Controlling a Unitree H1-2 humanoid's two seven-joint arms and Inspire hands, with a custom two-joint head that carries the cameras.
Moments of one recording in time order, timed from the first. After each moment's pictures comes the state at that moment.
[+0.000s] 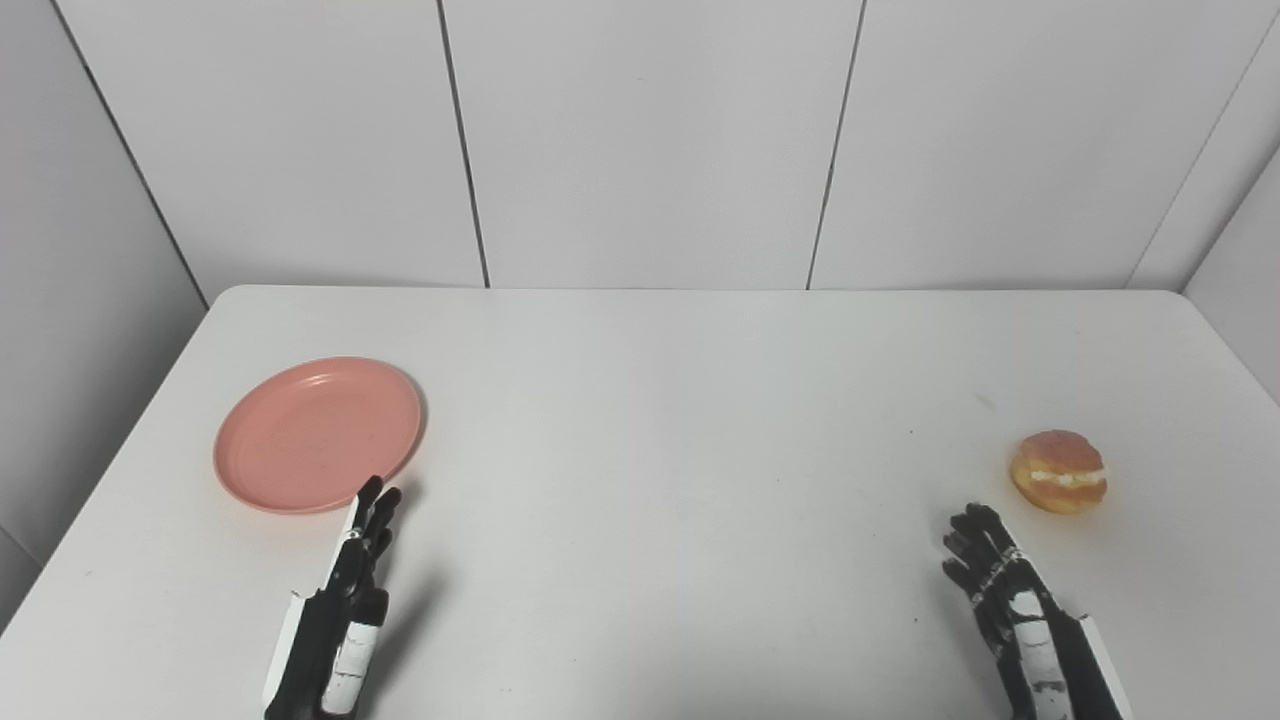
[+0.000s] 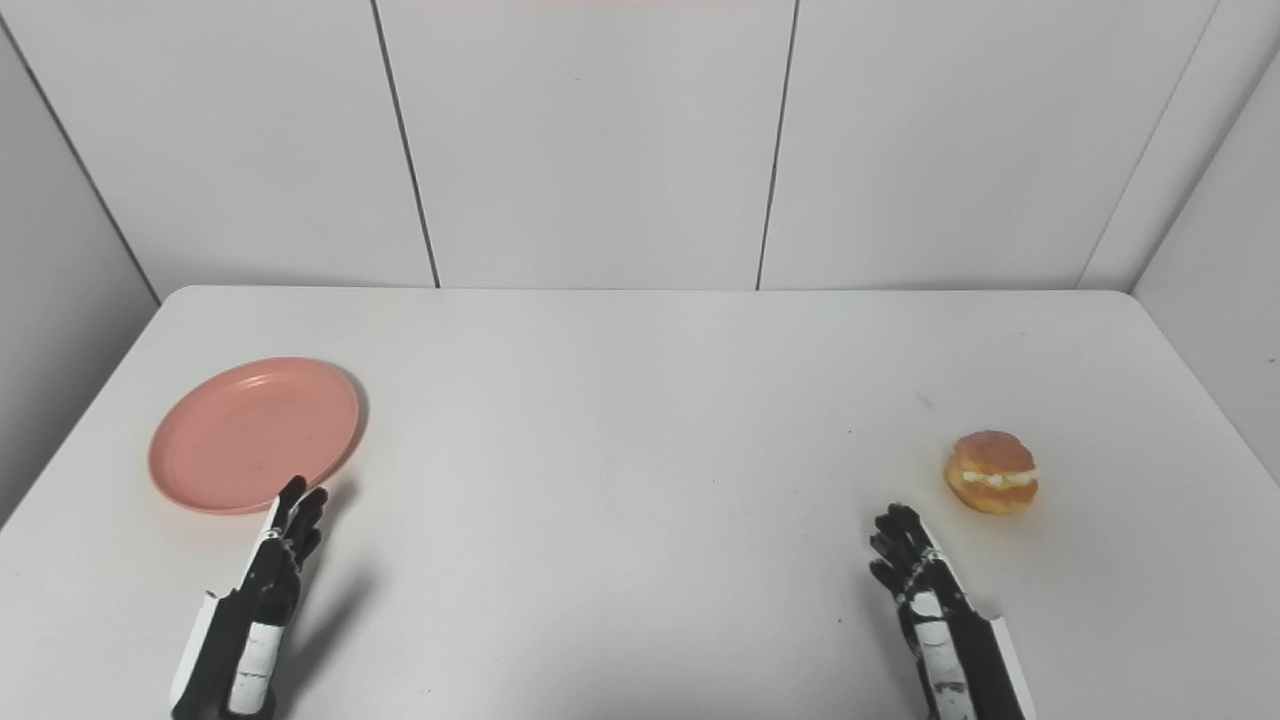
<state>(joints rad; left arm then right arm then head) 0.14 0.10 0.07 -0.05 0.06 -0.34 -0.08 0.19 -0.12 -0.05 -0.19 0.20 -0.09 0.10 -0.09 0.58</state>
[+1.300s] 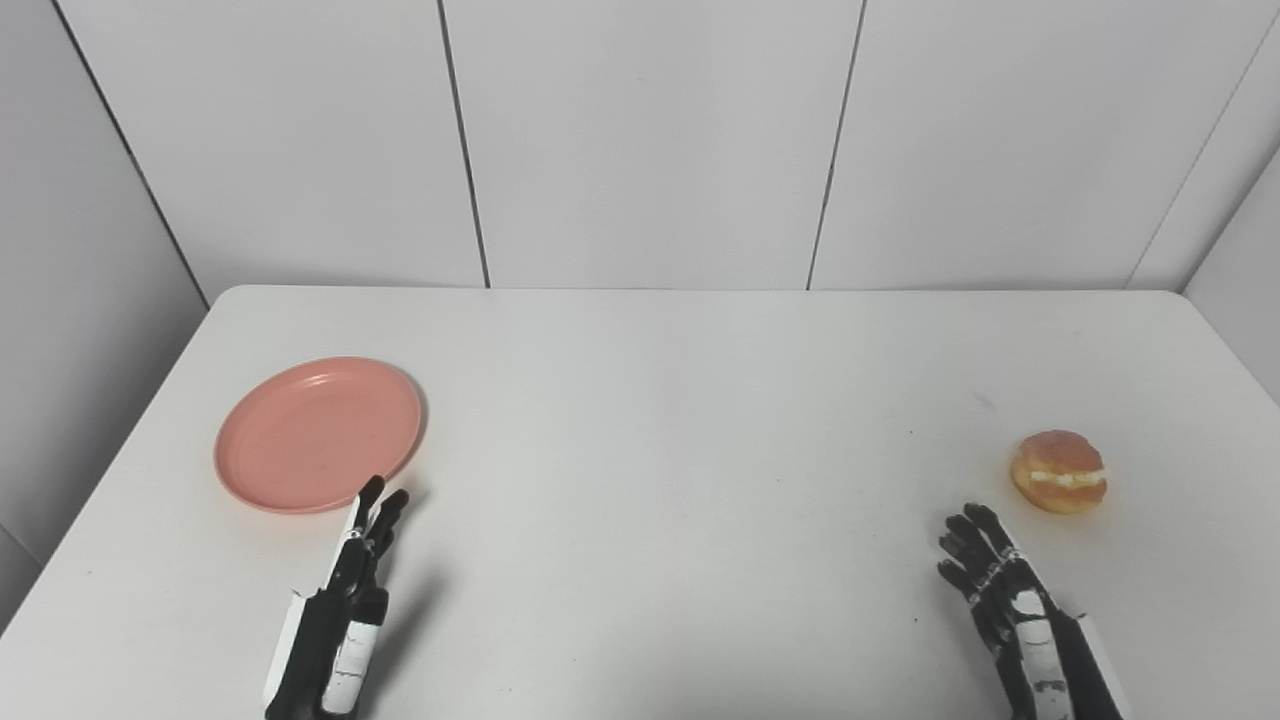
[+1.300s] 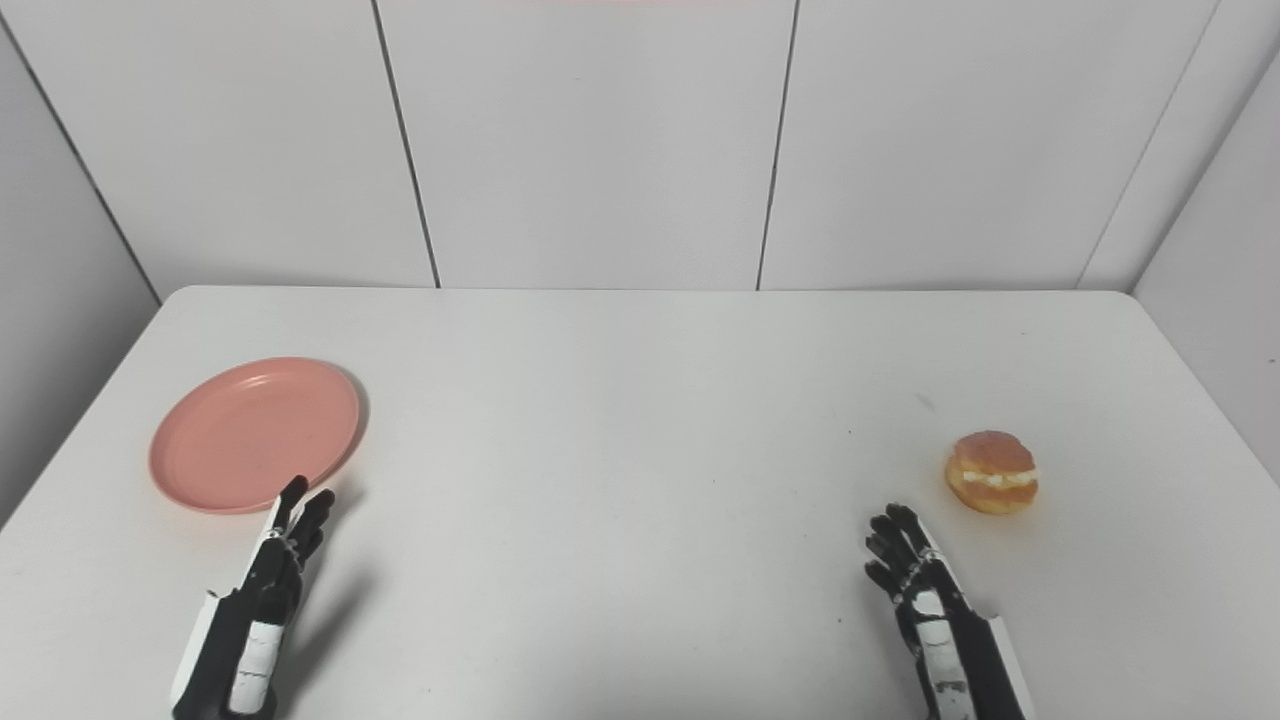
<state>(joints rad) 0.14 0.10 0.06 -0.05 0.05 -0.34 -0.09 0.19 -0.14 -0.03 -0.19 0.20 -0.09 0.10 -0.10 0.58</state>
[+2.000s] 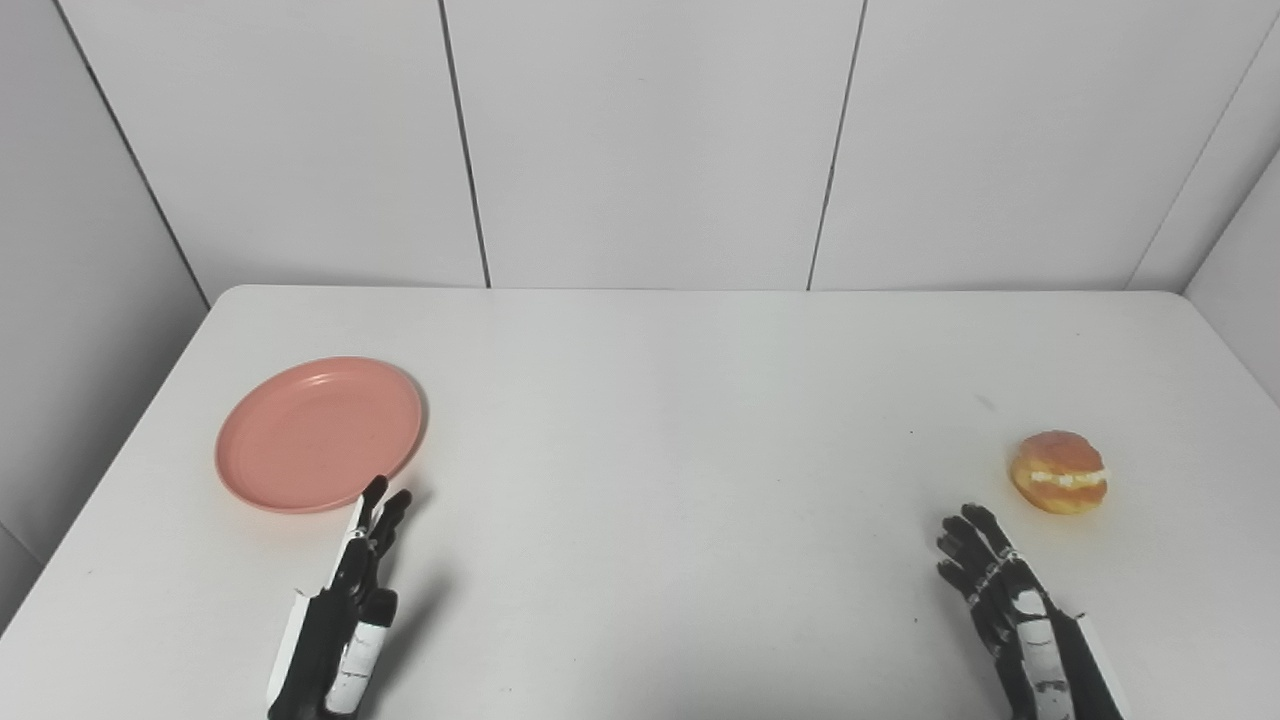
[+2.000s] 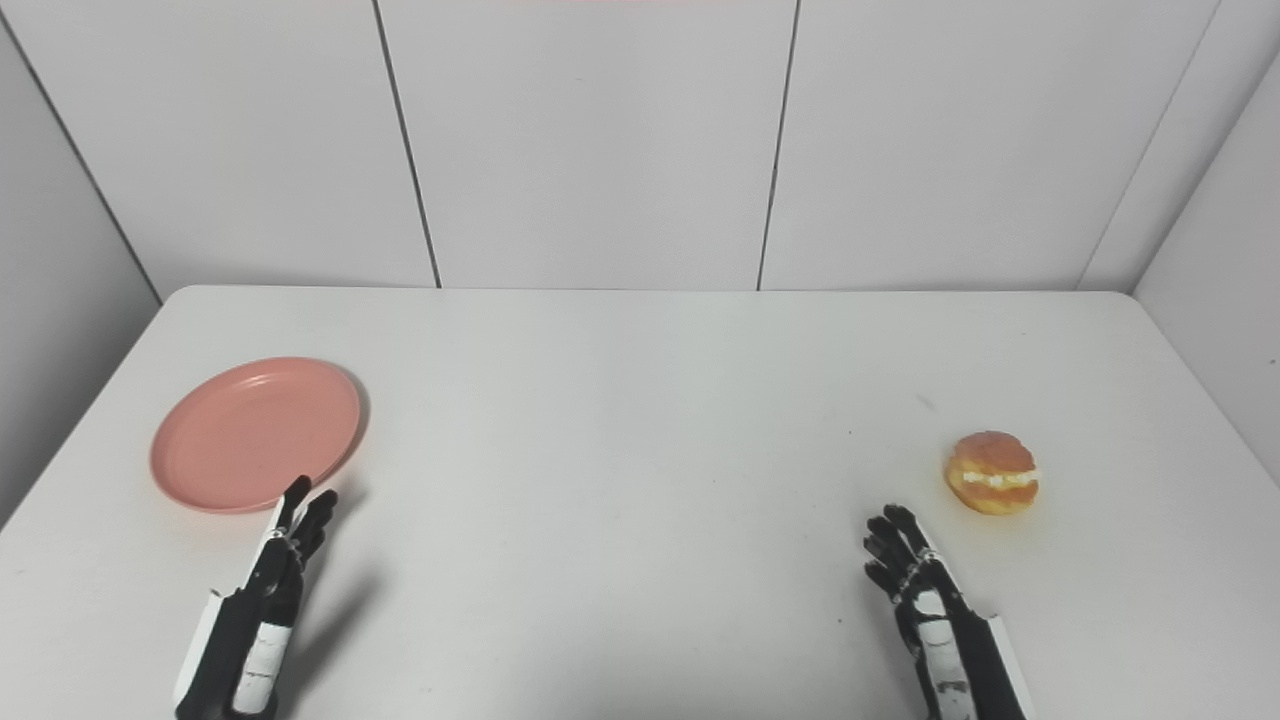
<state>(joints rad) 0.14 0.10 0.05 -0.04 0.09 -0.35 -0.07 0.19 -0.15 -0.04 -0.18 0.23 -0.09 0.12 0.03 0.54</state>
